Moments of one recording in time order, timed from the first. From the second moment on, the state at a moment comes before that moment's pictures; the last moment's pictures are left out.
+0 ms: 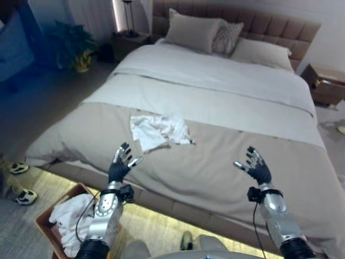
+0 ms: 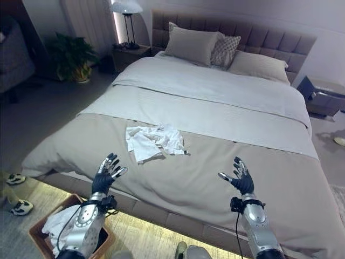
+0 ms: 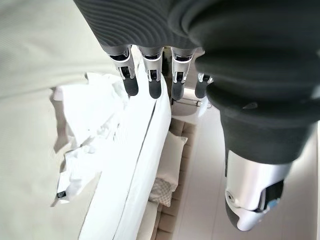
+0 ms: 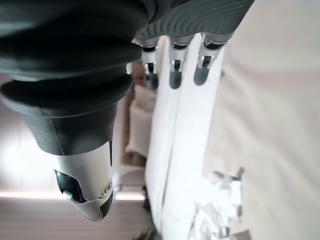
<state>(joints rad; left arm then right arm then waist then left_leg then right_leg) 0.02 0.30 -0.15 0.35 -0.49 -0.33 0.07 0.02 -0.37 0.09 0.34 0.33 -0.22 -0.12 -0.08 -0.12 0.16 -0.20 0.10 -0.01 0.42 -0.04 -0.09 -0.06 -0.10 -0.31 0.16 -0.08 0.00</state>
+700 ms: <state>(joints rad) 0.07 0.36 -0.10 0.33 -0.52 -0.32 0.06 -0.04 -0.38 0.11 0.32 0.25 -0.21 -0.08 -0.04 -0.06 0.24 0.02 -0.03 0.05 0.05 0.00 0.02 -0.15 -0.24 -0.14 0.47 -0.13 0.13</state>
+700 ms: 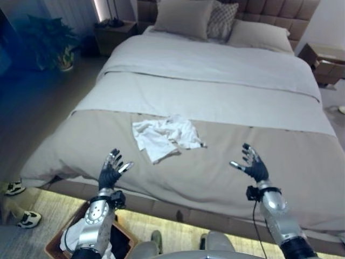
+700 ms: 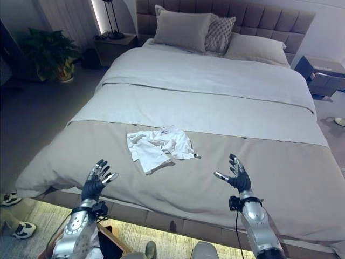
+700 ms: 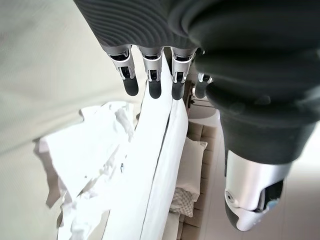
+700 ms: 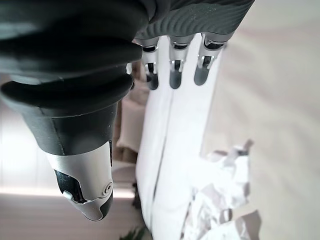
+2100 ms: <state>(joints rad) -0.16 0.38 -0.23 0.25 -0.52 -0.39 0.27 -1.16 -0.69 0.41 0.85 -0.19 -0.06 -0.54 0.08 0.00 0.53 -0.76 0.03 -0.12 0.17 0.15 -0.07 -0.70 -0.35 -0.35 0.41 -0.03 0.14</state>
